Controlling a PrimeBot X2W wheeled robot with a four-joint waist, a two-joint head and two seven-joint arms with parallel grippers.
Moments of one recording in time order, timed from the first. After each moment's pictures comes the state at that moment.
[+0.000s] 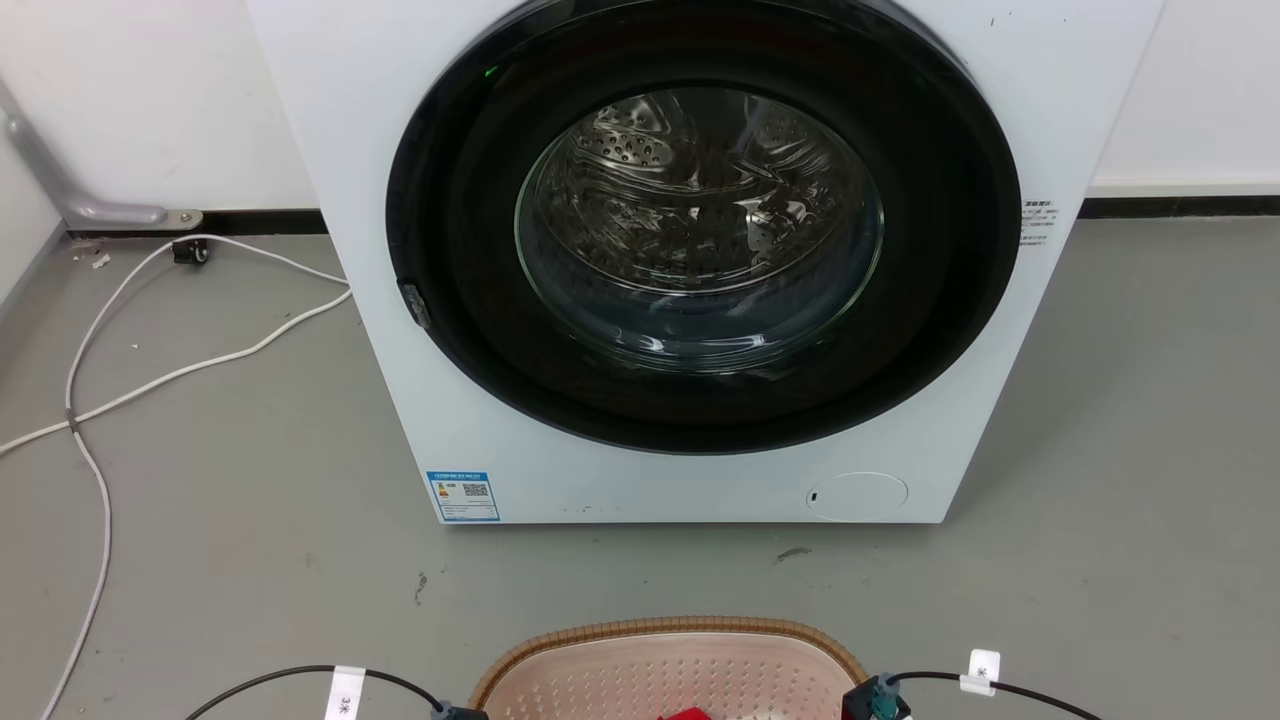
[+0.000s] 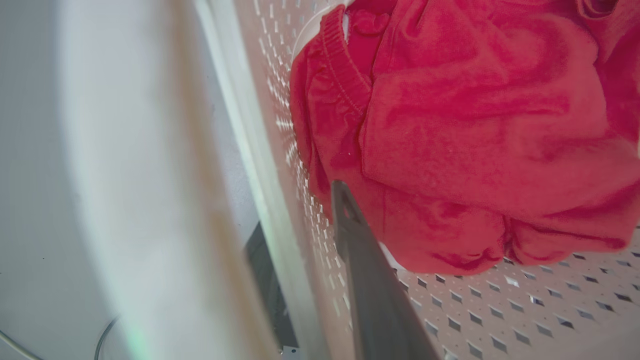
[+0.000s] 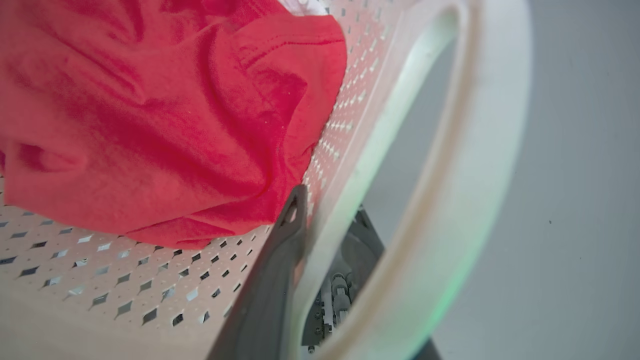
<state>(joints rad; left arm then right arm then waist) -0.37 0.11 -0.92 1.27 -0.84 -0.13 0.18 -0.45 -0.06 1.18 1.29 0.78 0.13 0.20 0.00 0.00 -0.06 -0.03</state>
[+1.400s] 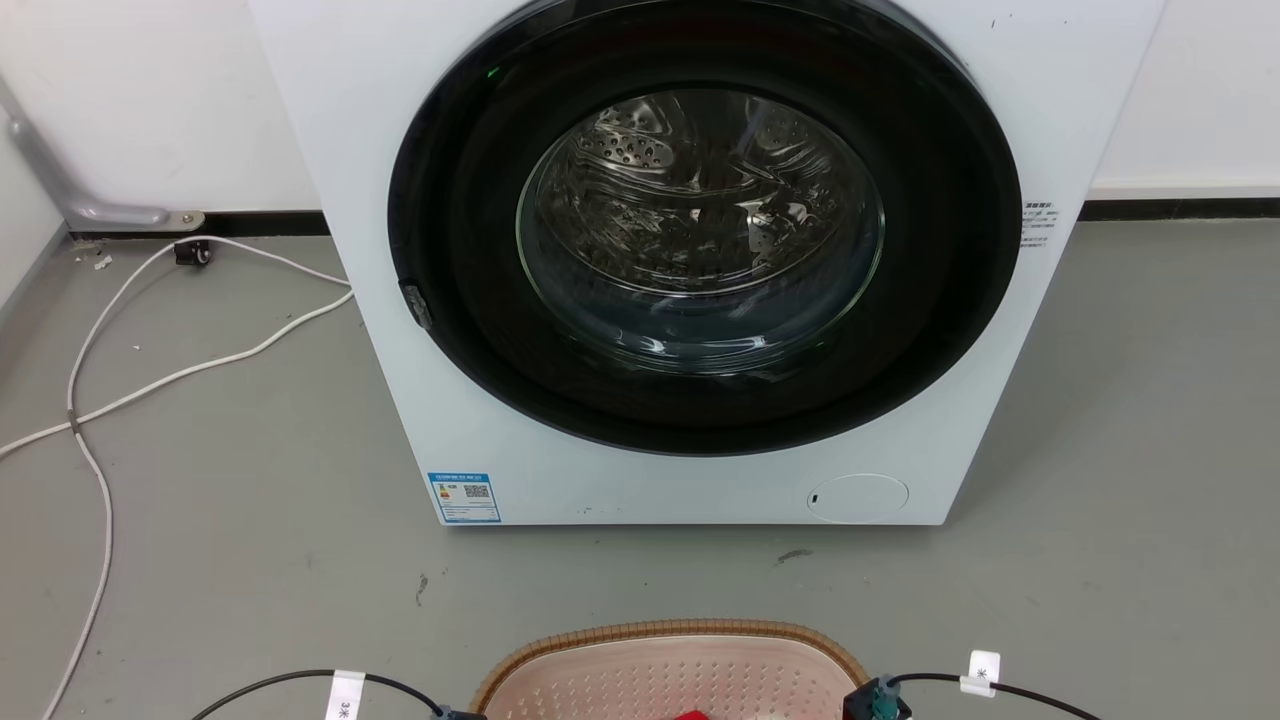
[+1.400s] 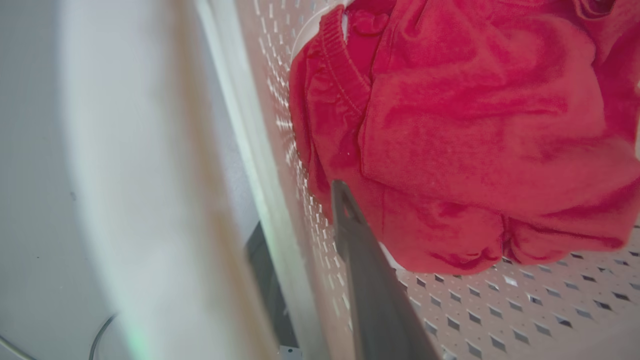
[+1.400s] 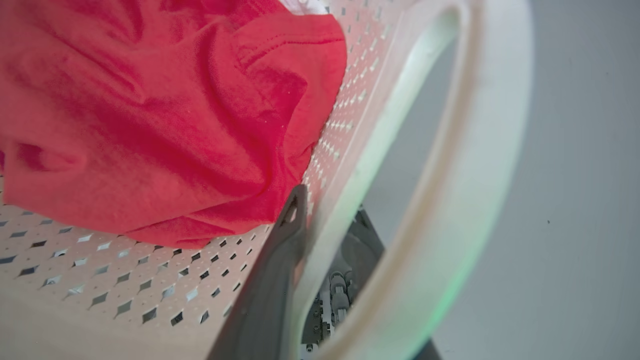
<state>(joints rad) -0.38 0.11 -1.00 1.28 -0.93 -0.13 0.16 -0.46 -0.06 1.22 1.29 0.82 0.13 0.19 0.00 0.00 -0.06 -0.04</state>
